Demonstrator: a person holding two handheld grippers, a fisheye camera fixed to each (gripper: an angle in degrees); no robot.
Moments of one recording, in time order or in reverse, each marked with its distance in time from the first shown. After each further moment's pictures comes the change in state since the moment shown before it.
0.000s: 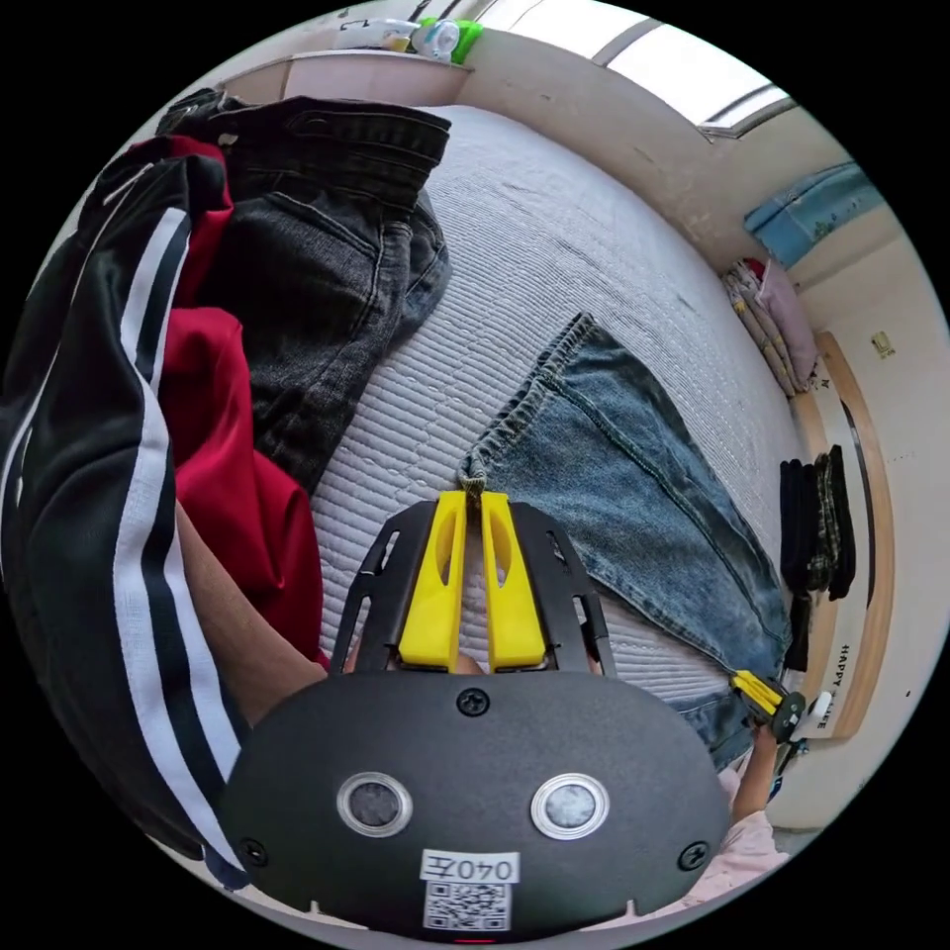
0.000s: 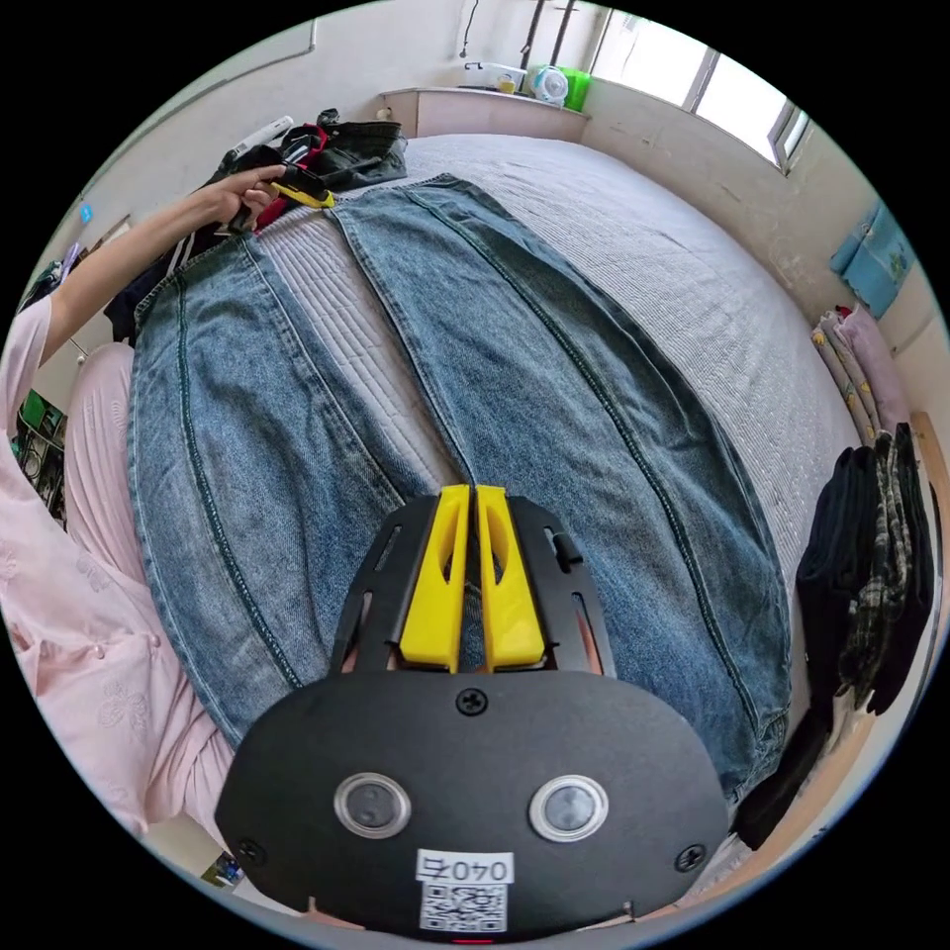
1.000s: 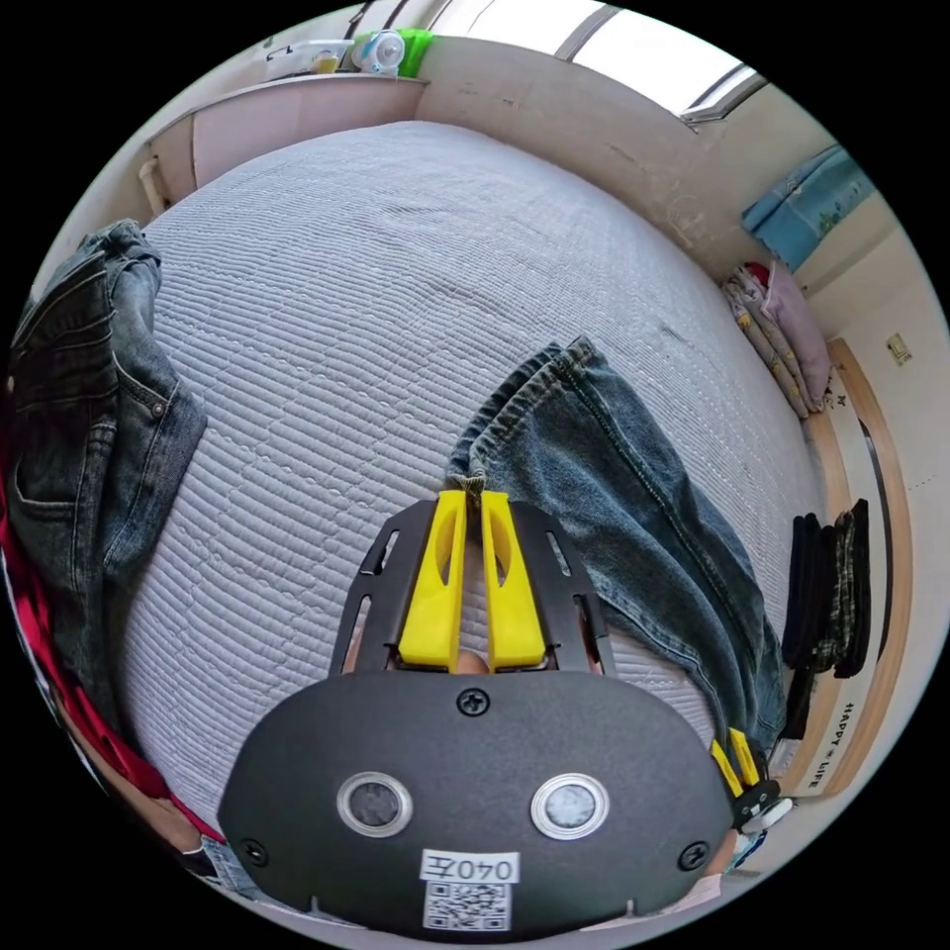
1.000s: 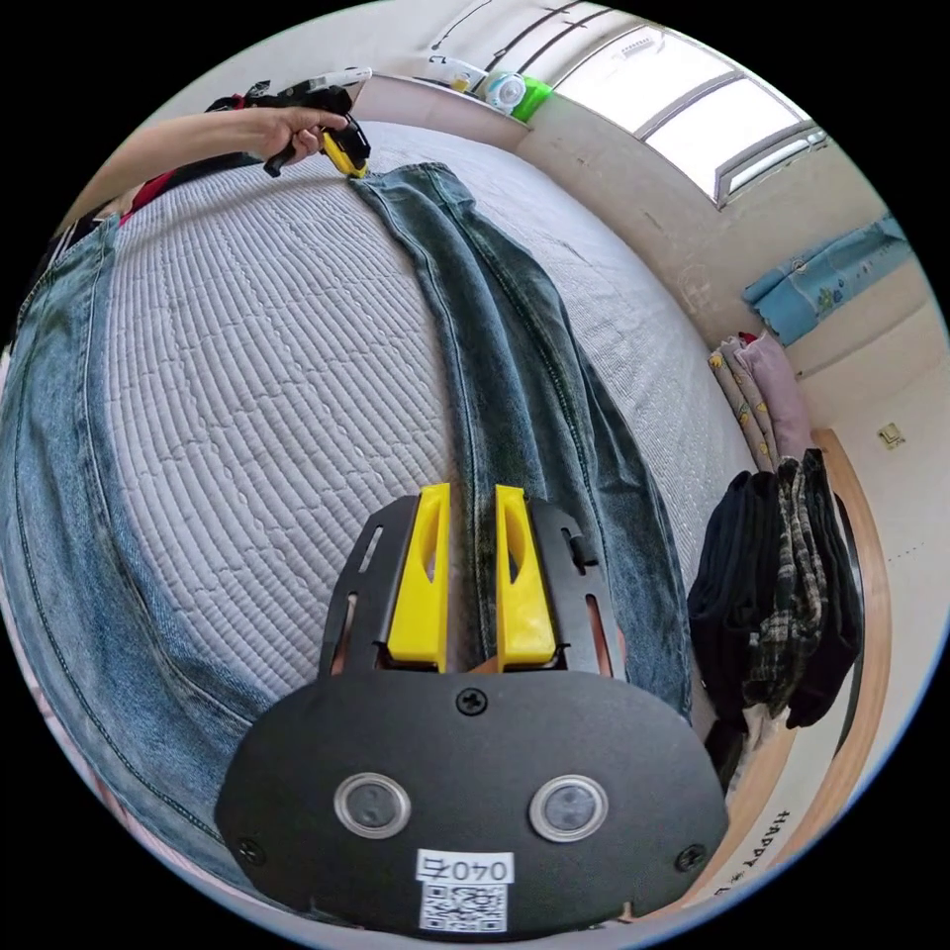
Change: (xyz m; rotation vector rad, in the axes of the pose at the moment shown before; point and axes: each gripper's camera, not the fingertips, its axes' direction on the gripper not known) left arm 0.081 -0.172 0.099 0.063 0.021 -0.010; right arm 0.028 -0.050 0.057 0.021 0.378 -0.002
